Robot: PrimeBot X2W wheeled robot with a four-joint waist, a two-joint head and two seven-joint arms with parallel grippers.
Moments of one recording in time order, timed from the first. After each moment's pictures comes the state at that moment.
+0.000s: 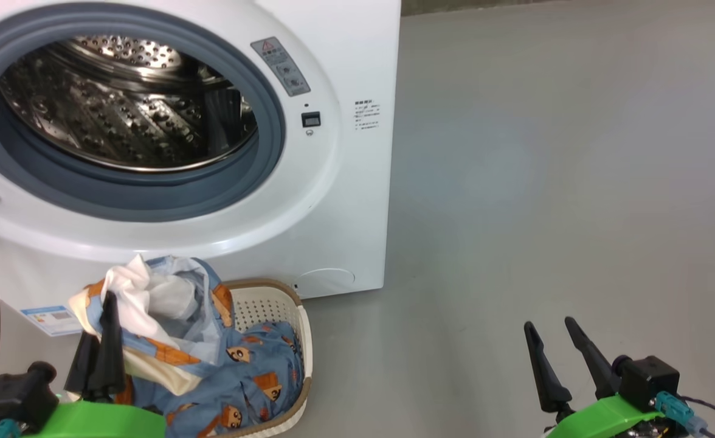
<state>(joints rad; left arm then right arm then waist) -0.05 0.09 0.04 0.07 -0.33 -0.13 -0.26 -0.07 -0.05 0.02 0.30 0.25 0.13 -0.26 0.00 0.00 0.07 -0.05</state>
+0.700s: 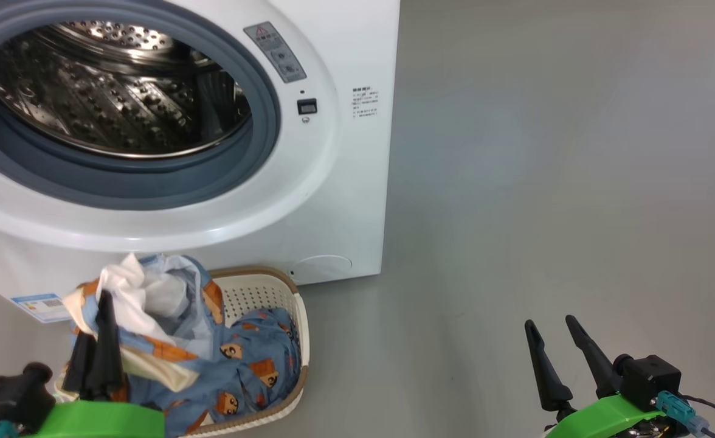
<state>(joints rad) -0.04 0.06 0.07 0.05 -0.32 -0.13 -0.26 -0.06 -0.05 0.02 0.29 0.24 0.13 -0.26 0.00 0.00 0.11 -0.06</state>
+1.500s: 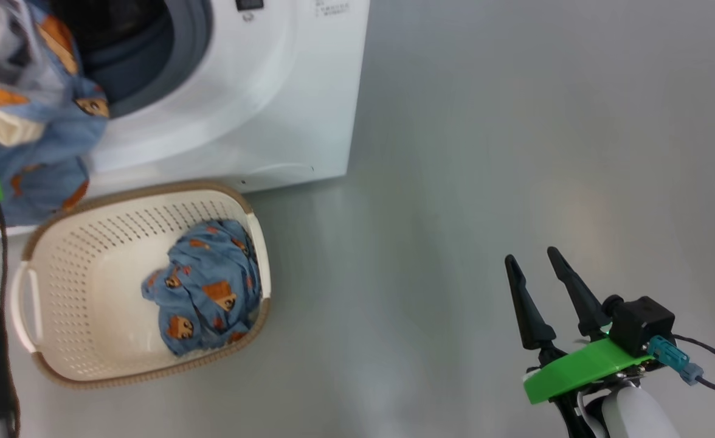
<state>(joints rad) -0.66 0.21 0.18 0.18 -0.34 -0.13 -0.26 -0.19 -0.05 0.07 0.24 0.26 0.13 -0.26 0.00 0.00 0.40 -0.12</state>
